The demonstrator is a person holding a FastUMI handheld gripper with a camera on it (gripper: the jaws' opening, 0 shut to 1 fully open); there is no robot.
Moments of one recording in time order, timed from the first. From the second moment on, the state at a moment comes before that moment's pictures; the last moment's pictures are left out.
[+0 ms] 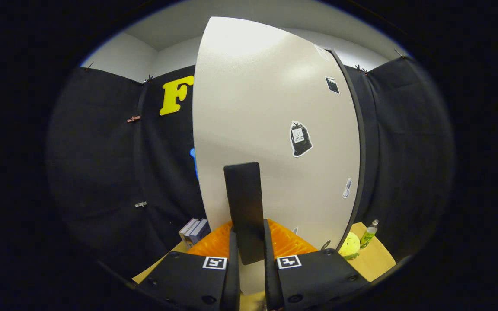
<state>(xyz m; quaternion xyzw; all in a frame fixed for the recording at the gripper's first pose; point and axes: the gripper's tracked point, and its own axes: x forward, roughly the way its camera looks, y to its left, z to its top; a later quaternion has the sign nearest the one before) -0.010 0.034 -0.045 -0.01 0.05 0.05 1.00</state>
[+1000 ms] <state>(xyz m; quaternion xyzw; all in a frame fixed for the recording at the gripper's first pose) -0.120 -0.124 -0.014 0.00 0.05 0.02 1.00</state>
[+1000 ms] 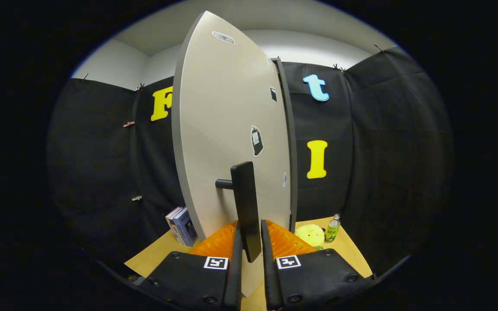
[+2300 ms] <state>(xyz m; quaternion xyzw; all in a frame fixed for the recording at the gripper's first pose) -0.199 -0.126 -0.112 0.00 0.06 0.04 1.00</state>
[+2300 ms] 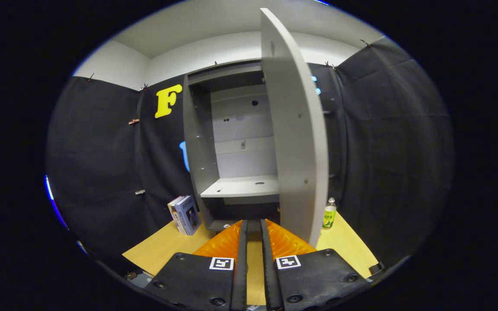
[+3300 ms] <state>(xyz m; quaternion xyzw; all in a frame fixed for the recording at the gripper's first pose) -0.138 -0.028 -0.447 -0.02 0.30 -0.03 0.95</state>
